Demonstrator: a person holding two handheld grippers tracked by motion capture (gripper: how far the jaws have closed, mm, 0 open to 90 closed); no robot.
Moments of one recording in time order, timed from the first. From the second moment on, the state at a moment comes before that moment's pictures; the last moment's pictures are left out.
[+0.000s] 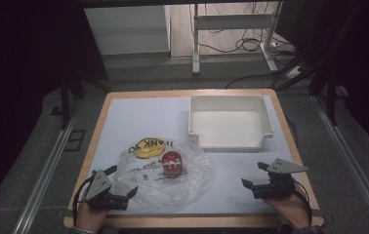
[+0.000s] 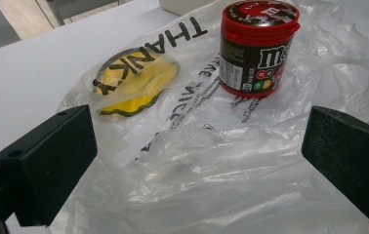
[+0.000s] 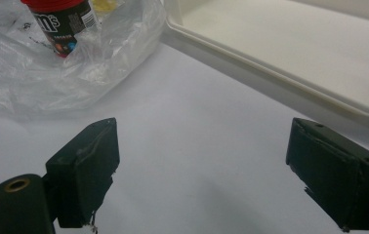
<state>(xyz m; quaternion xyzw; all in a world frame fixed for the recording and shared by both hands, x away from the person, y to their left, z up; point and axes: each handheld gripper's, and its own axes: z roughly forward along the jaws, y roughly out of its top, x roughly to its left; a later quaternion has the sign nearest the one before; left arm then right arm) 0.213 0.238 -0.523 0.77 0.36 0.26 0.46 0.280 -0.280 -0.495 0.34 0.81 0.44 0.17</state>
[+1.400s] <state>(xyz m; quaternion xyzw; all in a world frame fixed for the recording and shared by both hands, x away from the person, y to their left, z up) 0.213 0.237 -0.523 0.77 0.35 0.26 0.46 0.275 -0.262 -0.495 0.30 0.84 0.41 0.19</state>
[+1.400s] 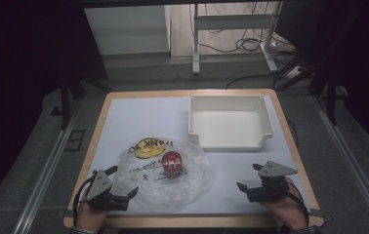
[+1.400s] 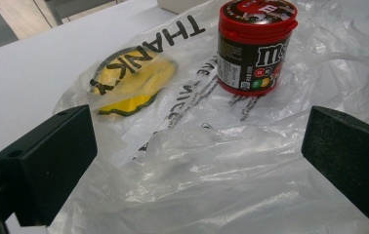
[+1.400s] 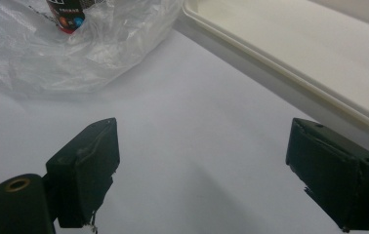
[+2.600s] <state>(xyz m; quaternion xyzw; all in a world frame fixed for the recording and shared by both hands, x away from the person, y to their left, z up) 0.212 0.237 -0.523 0.77 0.35 0.26 0.46 0.273 -0.237 -0.491 0.25 0.85 0.42 0.19</state>
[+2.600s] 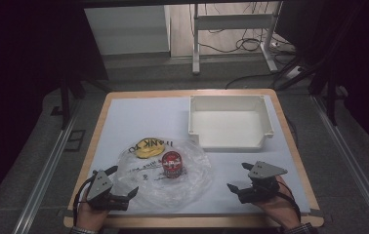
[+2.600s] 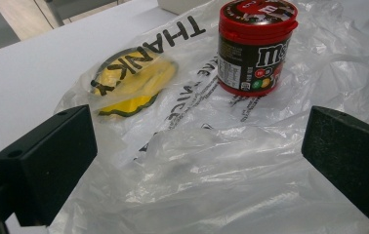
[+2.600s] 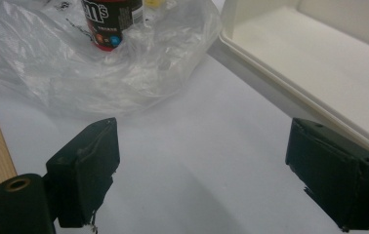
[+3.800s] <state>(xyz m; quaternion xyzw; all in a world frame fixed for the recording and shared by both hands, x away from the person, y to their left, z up) 0.212 0.235 -0.522 0.77 0.35 0.25 0.47 0.279 -0.211 -0.482 0.23 0.85 0.44 0.16</state>
